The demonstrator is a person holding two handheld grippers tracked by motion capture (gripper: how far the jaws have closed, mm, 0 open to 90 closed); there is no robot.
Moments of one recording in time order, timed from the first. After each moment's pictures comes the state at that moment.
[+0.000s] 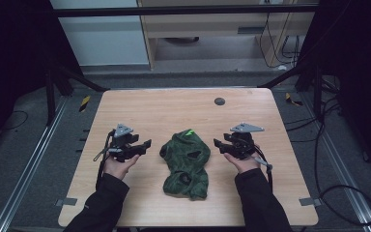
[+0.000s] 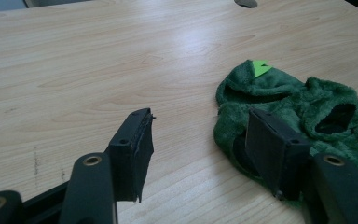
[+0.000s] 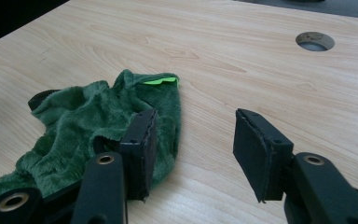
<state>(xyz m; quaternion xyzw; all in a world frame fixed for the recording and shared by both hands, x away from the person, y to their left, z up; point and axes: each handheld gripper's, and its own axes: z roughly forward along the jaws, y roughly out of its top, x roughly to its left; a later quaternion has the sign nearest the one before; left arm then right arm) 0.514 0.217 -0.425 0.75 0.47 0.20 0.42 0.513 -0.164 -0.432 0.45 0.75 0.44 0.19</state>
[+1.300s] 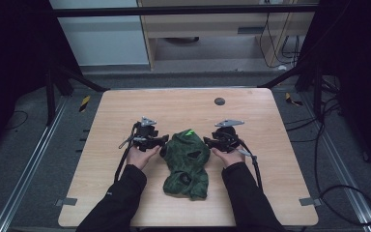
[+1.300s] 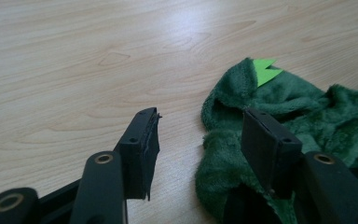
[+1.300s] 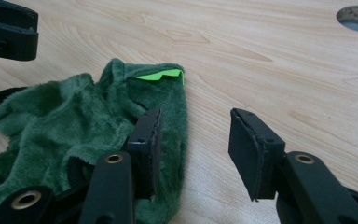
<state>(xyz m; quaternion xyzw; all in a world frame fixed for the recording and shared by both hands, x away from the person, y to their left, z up) 0.566 0.164 -0.455 0.78 0.46 0.17 0.39 0.555 -0.131 -0.461 0.46 0.77 0.41 0.16</state>
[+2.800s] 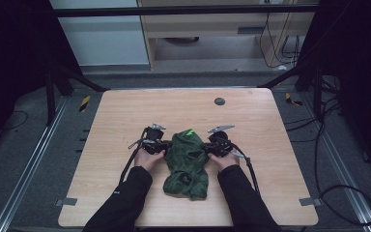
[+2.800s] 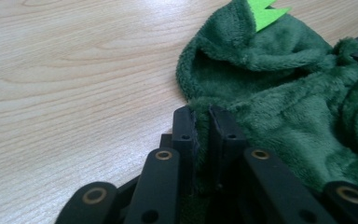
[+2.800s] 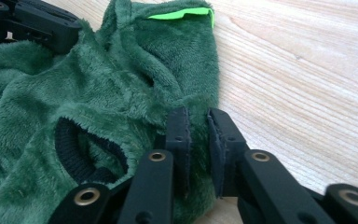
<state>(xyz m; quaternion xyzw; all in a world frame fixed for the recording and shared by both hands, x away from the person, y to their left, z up) 0.578 0.144 -0.490 0.81 0.46 0.10 0.35 0.562 -0.116 -0.494 0.46 0.80 0.37 0.11</state>
